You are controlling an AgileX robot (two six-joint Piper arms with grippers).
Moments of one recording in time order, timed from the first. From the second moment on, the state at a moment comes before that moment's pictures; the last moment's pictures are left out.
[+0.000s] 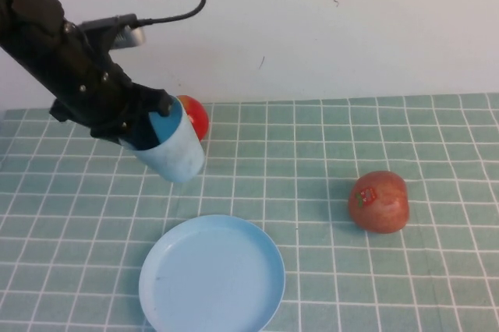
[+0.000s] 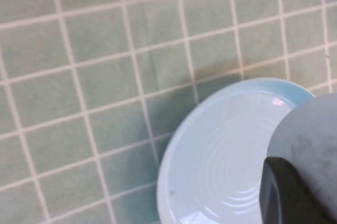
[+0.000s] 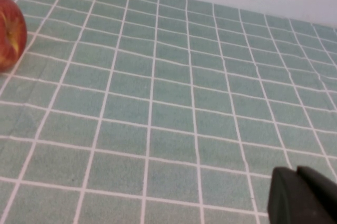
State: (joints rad) right arm -0.09 -0.01 0.03 -0.11 0.43 -0.13; left arm -0.16 1.80 -1.61 -0.33 1.24 0.11
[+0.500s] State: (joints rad) right arm -0.09 -0.01 0.03 -0.11 0.43 -0.13; left arm -0.38 1.80 -1.29 -0.26 1.17 0.11
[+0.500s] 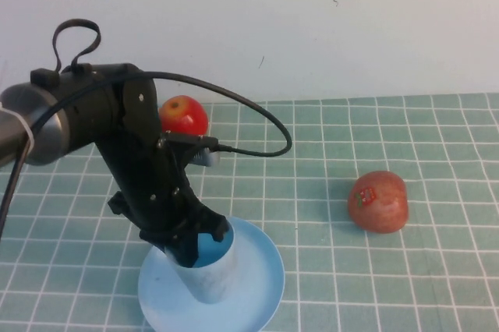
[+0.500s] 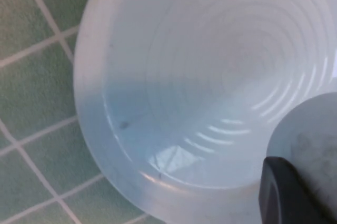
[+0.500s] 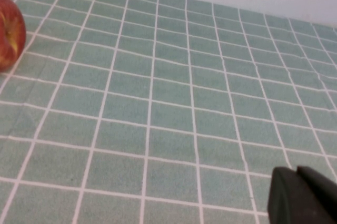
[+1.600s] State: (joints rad) right arm -0.09 -0.01 0.03 -0.11 0.43 -0.13; left arm -0.41 1.58 -1.34 -0.15 1.03 0.04
